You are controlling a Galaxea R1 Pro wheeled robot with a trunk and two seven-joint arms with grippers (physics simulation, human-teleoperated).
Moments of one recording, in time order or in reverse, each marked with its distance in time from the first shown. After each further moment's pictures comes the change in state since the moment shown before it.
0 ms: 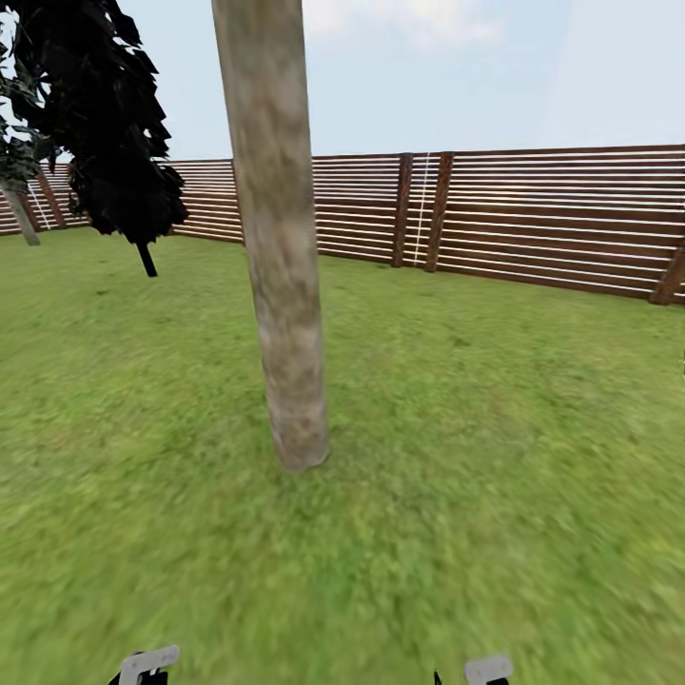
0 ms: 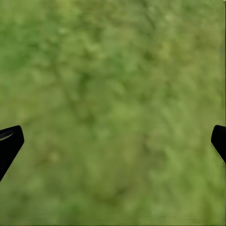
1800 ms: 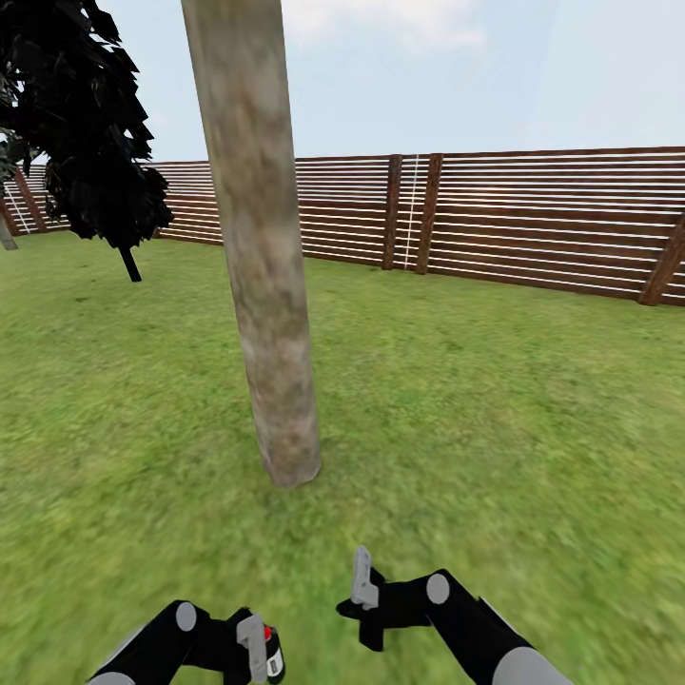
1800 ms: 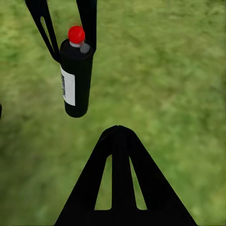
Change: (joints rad) left arm -0.134 -0.095 -0.201 -0.316 -0.822 0.203 -0.964; right arm -0.203 0.066 0.017 -0.424 0.632 0.185 0.966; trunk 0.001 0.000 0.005
